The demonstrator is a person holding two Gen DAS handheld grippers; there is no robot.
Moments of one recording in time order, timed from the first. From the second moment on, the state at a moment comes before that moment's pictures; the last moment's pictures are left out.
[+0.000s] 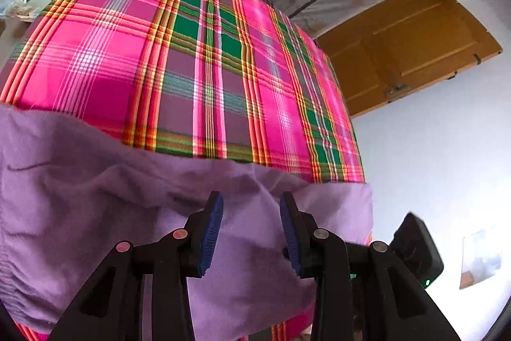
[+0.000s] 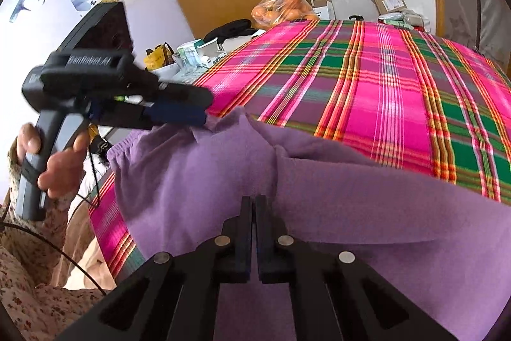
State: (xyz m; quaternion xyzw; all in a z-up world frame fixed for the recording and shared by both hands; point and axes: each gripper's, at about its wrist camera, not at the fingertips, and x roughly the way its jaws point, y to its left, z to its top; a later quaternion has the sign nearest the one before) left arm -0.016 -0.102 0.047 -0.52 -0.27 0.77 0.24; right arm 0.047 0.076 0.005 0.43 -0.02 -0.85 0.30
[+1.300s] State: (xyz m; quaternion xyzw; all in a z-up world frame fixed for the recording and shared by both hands) left arm -0.014 -0.090 0.027 -0.56 -0.23 0.76 0.24; right arm 0.020 0.087 0.019 0.42 -0.07 -0.85 0.32
